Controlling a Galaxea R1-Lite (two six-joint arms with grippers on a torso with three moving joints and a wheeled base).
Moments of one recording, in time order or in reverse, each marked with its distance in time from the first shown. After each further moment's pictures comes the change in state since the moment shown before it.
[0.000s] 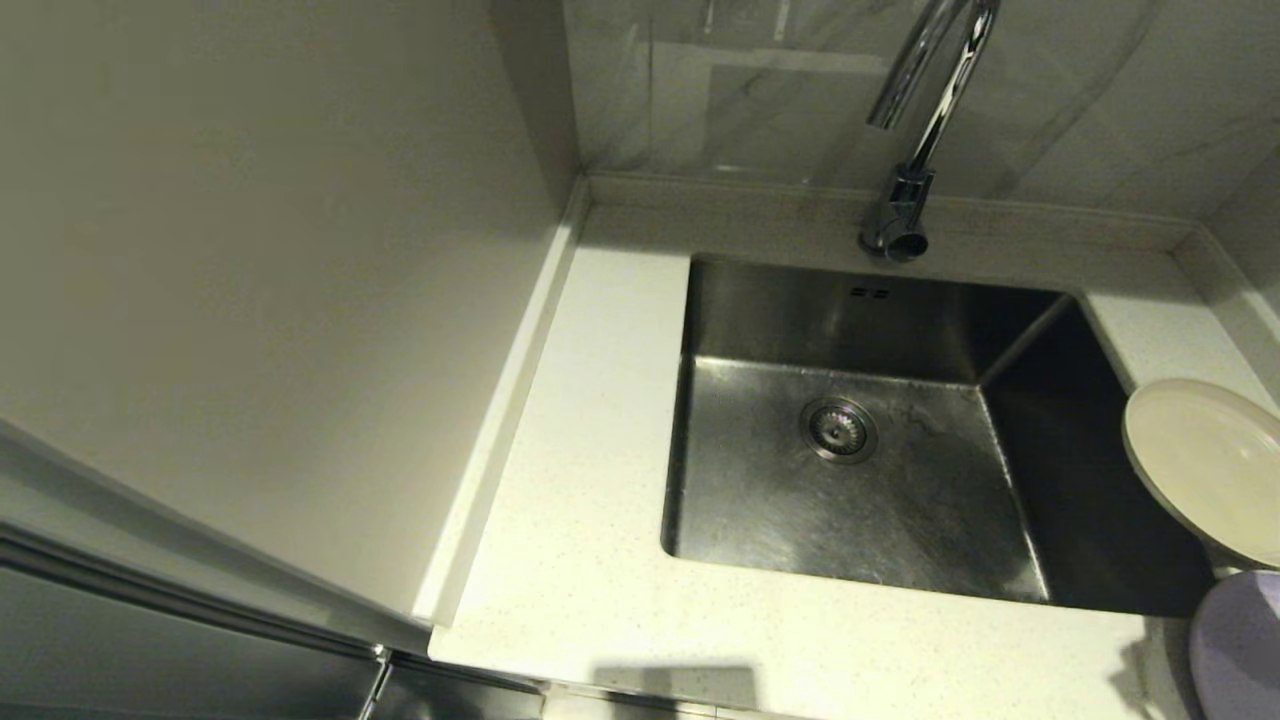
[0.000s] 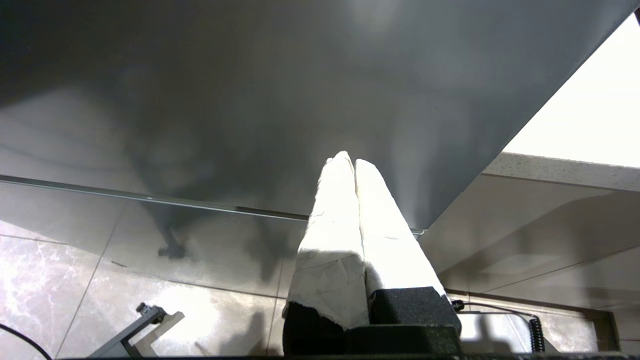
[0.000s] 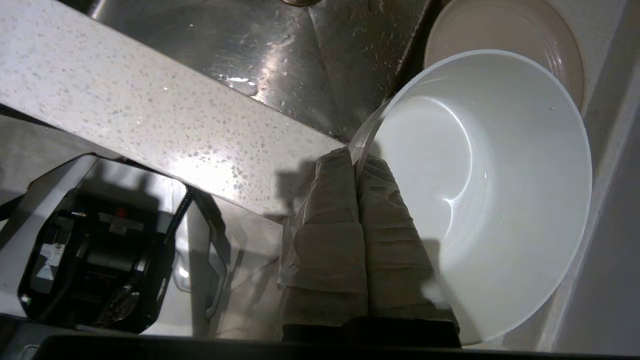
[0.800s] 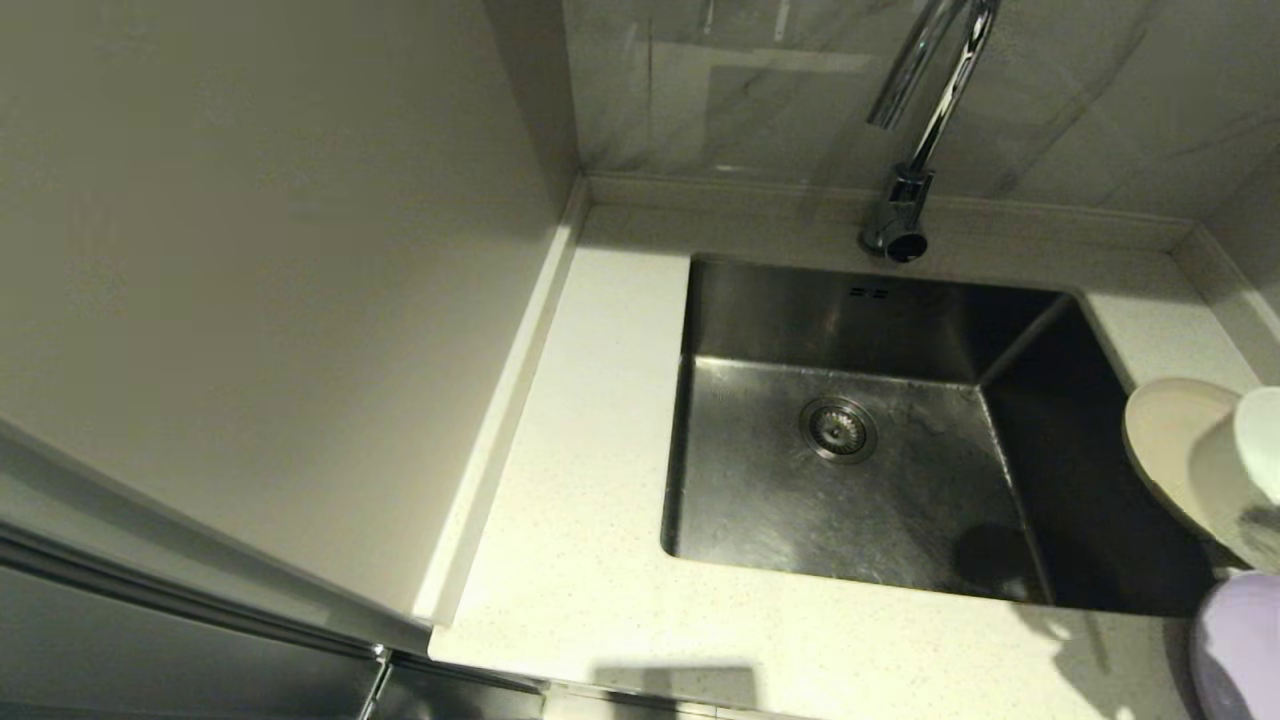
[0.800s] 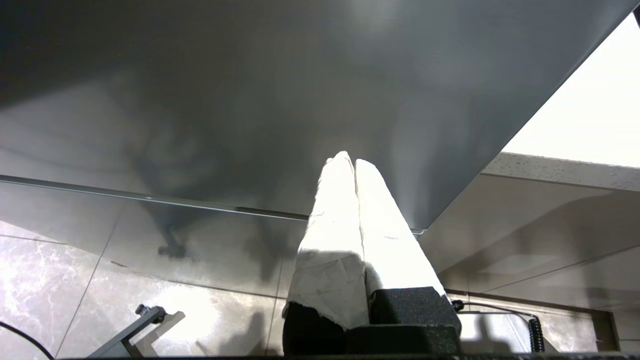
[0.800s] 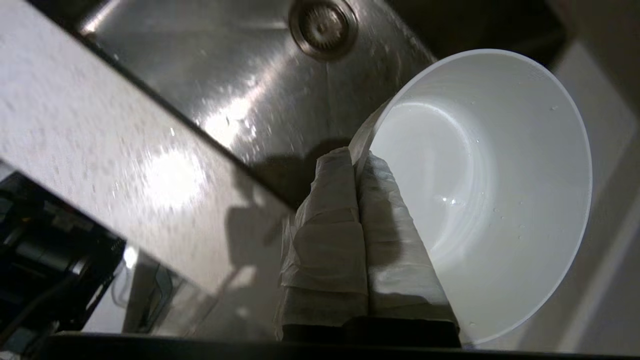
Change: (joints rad) left arm 0.000 0.000 0.000 0.000 0.000 0.000; right arm 0.070 0.276 0.019 -0.305 0.025 -0.220
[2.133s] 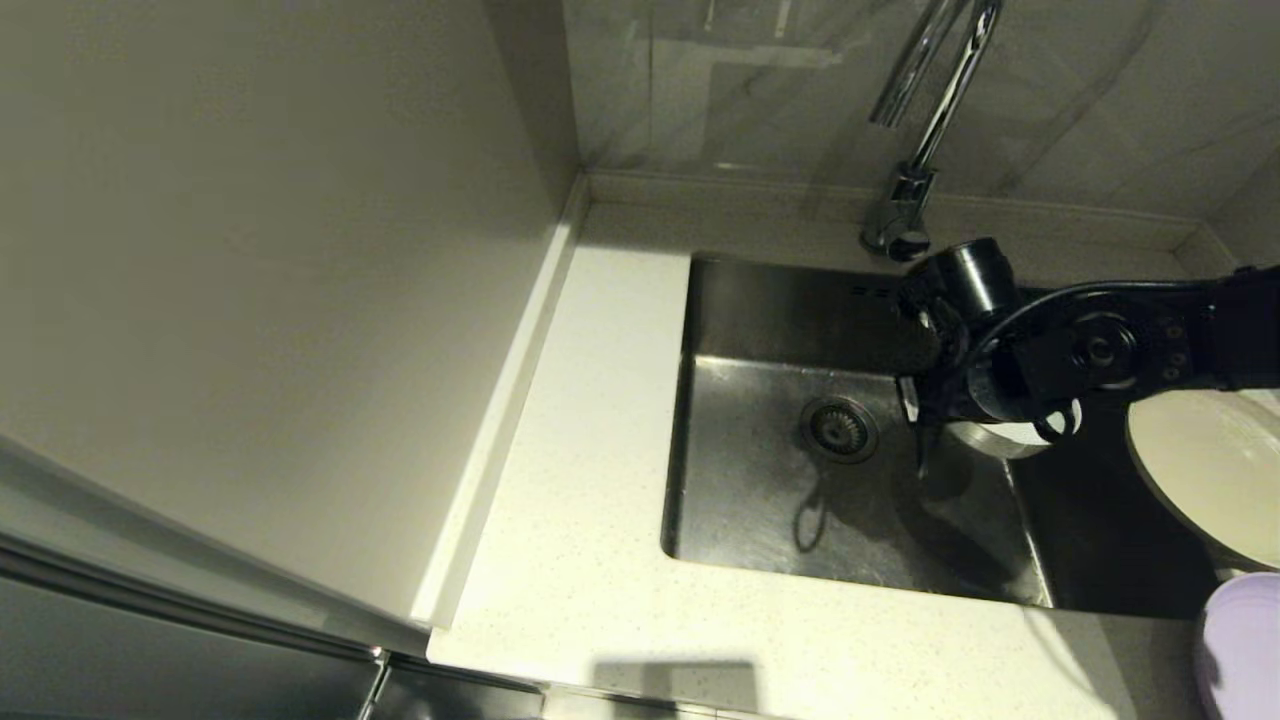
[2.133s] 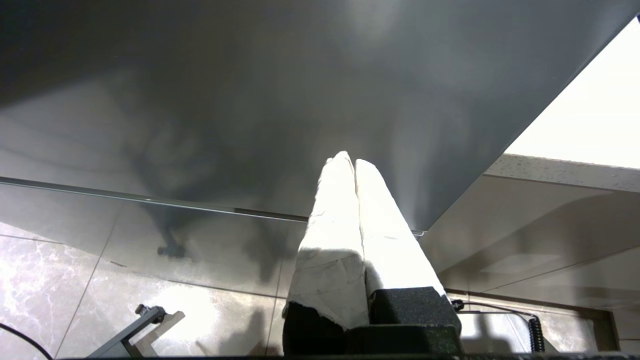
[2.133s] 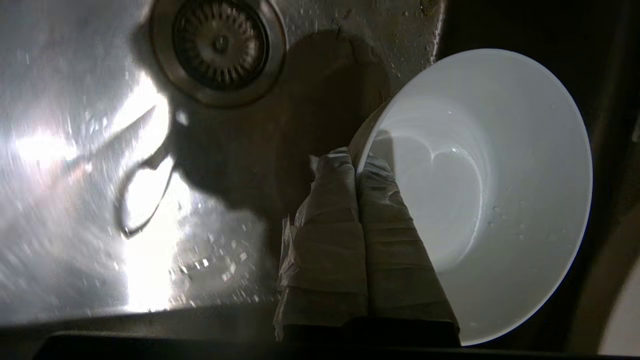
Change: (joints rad) left arm 0.000 0.000 0.000 0.000 0.000 0.000; right arm 0.001 1.062 -0.736 0.037 -0.423 0.494
